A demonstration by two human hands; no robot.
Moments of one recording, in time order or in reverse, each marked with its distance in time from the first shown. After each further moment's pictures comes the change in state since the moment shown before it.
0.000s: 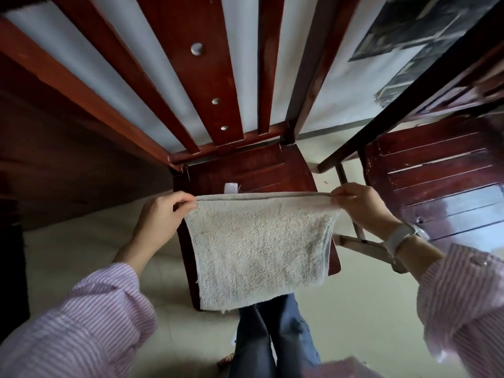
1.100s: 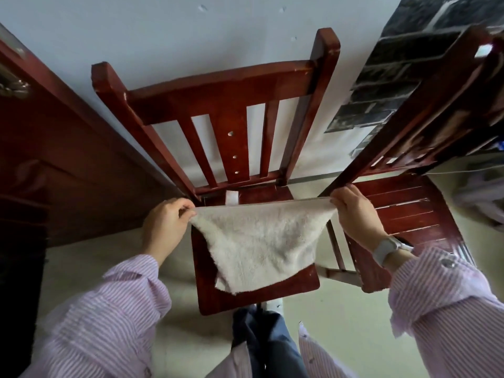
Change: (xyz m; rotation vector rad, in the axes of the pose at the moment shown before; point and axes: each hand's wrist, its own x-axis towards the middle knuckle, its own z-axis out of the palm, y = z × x) left_hand -0.042 0.094 -0.112 0.157 0.181 -0.082; right_hand -0.071 -0.096 -0.083 -0.263 0.303 -0.341
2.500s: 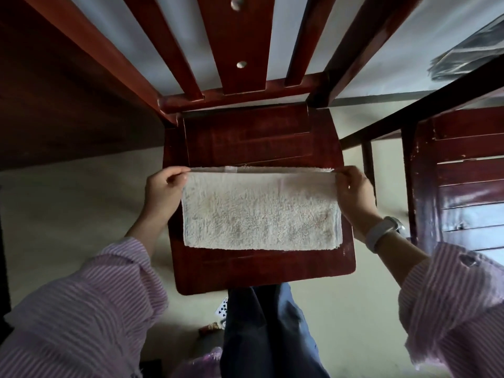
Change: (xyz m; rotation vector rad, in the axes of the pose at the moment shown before) left_hand 0.016 -0.123 0.234 -0.491 -0.119 -0.560; right_hand 0.015 0.104 0.230 0.165 -0.200 0.399
